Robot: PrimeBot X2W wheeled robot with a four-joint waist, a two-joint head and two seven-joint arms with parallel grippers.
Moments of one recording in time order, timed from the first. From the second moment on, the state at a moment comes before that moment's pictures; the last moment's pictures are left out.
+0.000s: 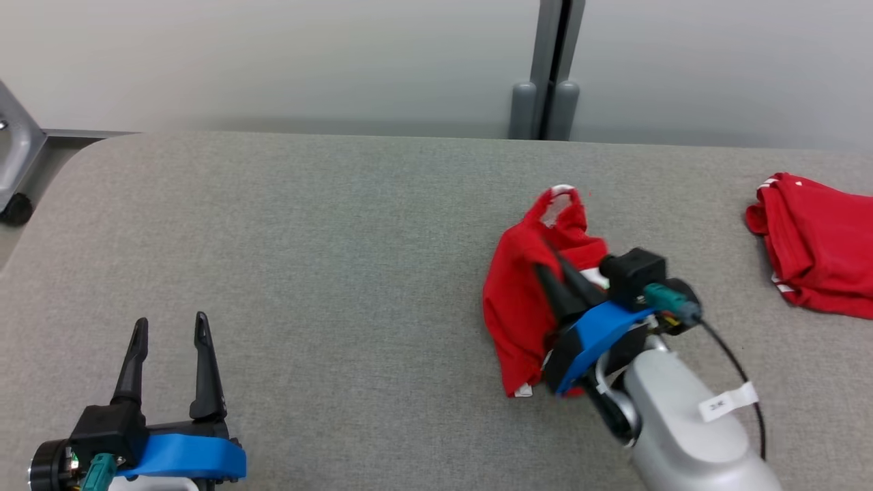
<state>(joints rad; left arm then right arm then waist) -0.03 0.08 0.08 0.18 -0.10 -0.08 -0.26 -0.55 -0.06 0.35 0.67 0.27 0.13 -0.22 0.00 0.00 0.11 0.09</state>
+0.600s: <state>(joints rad) -0.07 0.06 0.05 0.22 -0.10 -0.10 -0.26 -0.57 -0.05 1.04 0.55 0.55 0.13 -0.21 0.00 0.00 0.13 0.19</state>
